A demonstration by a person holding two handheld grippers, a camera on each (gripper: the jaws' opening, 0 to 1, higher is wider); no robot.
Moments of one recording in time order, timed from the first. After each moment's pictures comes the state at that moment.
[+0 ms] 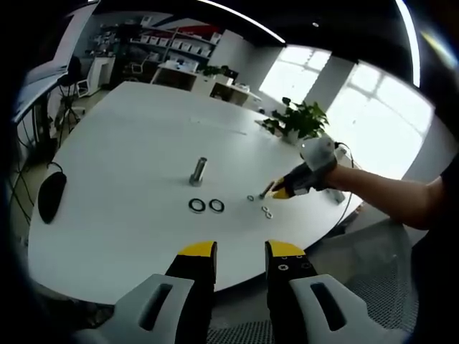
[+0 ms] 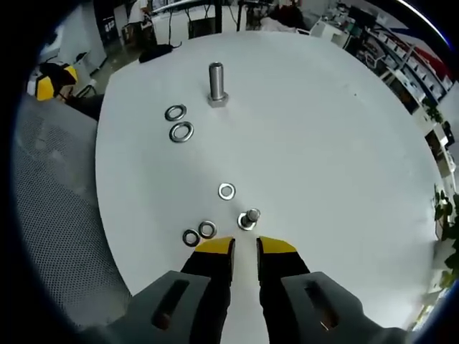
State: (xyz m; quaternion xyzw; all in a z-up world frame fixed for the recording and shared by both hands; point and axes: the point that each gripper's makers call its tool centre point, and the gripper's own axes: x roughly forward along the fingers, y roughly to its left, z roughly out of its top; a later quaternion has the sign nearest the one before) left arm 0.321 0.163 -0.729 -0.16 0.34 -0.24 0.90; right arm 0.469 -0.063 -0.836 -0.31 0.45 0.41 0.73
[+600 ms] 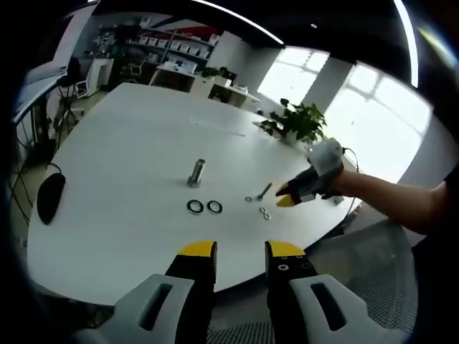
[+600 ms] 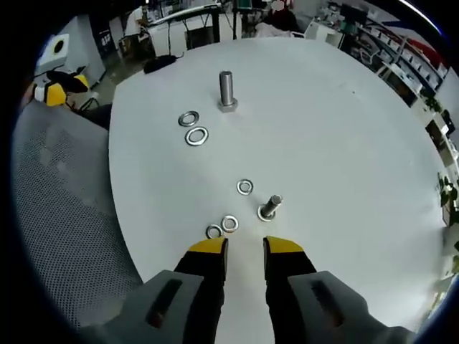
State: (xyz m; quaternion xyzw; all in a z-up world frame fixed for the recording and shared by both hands) left arm 0.321 0.162 -0.727 -0.16 0.33 -0.25 0.90; right arm 0.445 -0.062 -0.833 -0.27 0.45 0.42 0.74
